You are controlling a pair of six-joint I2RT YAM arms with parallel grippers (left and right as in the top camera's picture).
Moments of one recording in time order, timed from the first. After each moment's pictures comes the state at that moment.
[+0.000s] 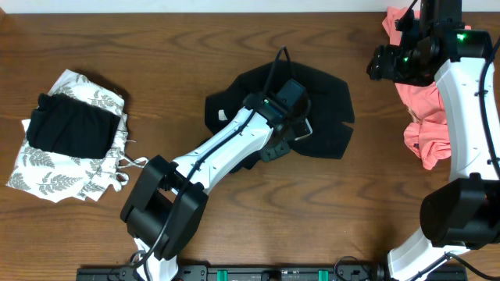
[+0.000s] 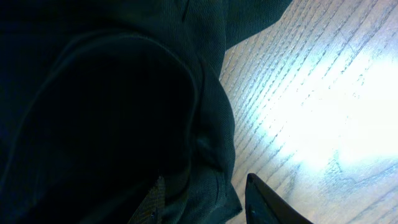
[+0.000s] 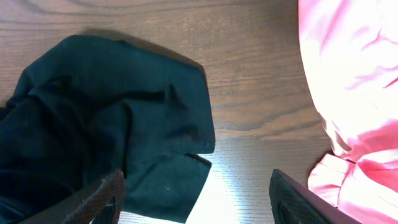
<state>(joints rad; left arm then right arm) -0.71 1.94 1.49 -0.96 -0.05 0.48 -0.05 1.84 1.80 -1.11 -0.16 0.12</state>
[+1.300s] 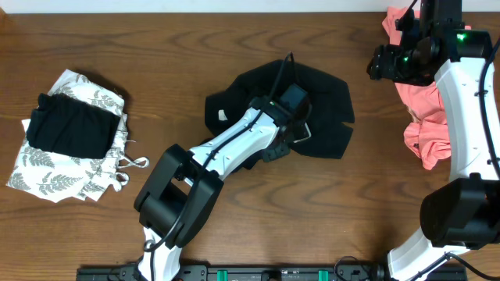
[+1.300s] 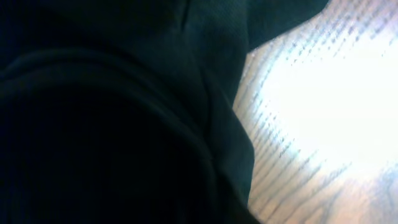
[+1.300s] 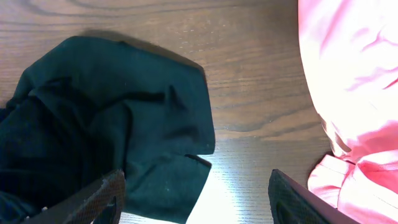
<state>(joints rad) -0.71 2.02 1.49 -0.91 -0.09 0.49 -0.05 1.84 1.80 -1.11 -0.16 0.12</state>
